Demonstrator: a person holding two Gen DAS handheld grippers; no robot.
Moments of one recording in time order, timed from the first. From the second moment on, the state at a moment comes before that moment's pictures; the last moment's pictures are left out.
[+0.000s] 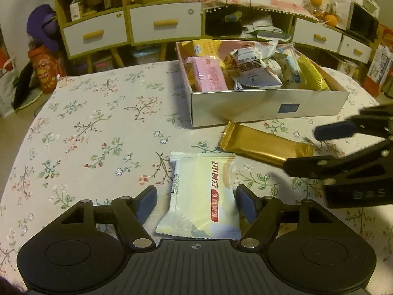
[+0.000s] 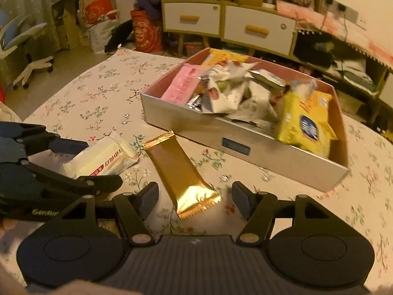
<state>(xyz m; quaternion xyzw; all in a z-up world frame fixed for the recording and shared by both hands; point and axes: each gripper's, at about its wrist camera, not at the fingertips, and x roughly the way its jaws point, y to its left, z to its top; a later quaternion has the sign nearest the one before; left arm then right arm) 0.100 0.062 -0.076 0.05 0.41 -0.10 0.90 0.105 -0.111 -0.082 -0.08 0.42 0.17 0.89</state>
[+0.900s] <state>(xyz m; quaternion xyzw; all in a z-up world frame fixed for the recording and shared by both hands) 0.091 0.074 -0.070 0.04 0.41 -0.11 0.90 0.083 -0.119 -0.076 -0.07 0.41 0.19 0.89</state>
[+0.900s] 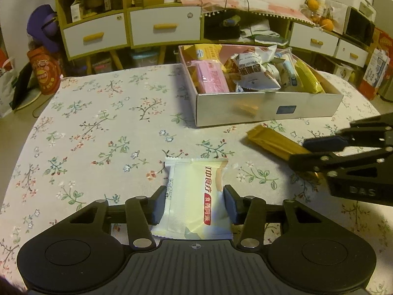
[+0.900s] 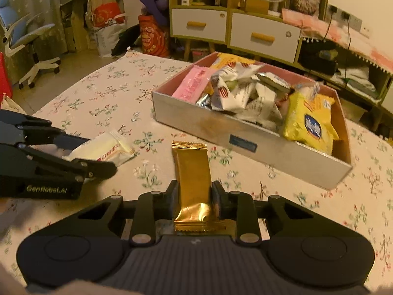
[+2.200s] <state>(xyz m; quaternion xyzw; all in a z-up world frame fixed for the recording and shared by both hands) 0.089 0.057 -0.035 0.02 0.37 -0.12 0.92 0.077 -0.125 -0.046 -0.09 0.39 0.18 0.90</state>
